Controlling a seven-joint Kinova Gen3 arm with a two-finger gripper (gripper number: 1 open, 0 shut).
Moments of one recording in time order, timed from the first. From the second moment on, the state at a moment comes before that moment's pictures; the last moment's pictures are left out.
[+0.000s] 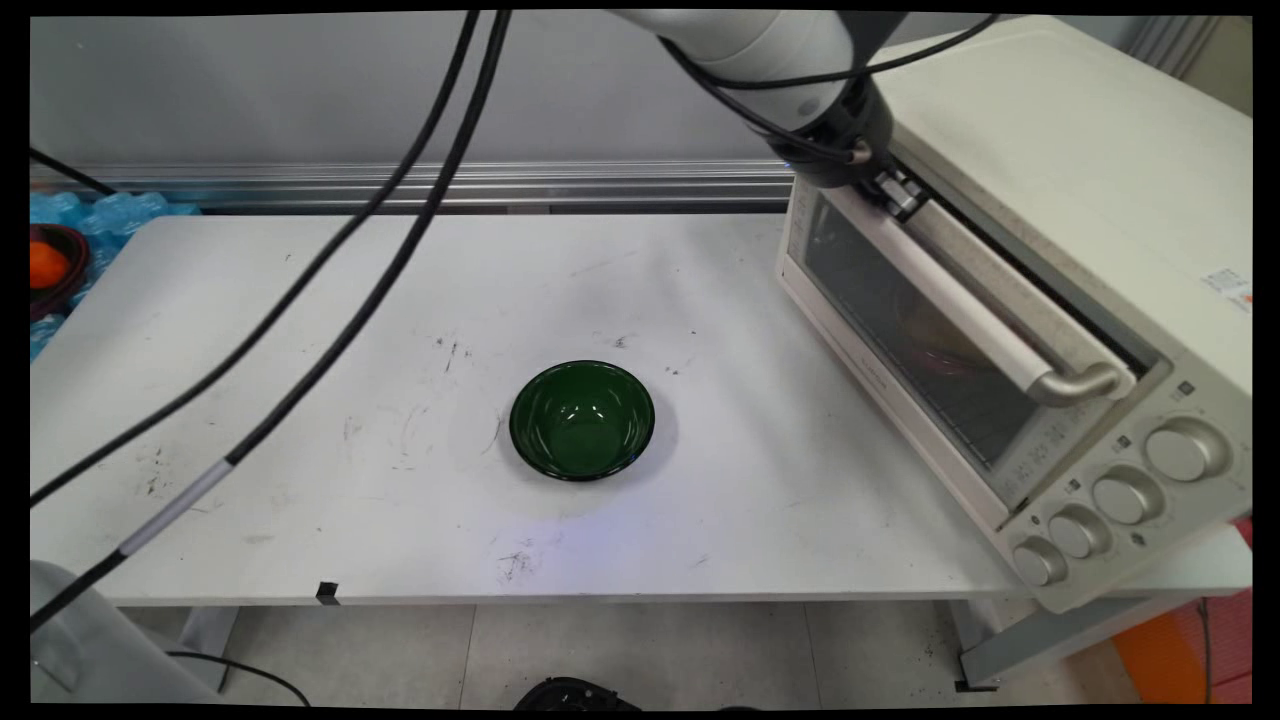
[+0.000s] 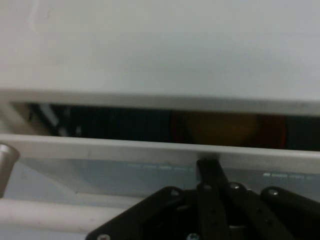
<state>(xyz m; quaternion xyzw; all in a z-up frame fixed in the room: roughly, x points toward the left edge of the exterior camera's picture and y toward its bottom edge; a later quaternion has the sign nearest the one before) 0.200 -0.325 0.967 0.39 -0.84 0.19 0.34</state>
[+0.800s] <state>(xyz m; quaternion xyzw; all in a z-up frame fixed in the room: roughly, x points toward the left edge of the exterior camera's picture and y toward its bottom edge) 0.252 -0.300 0.940 0.43 -0.84 0.18 0.29</state>
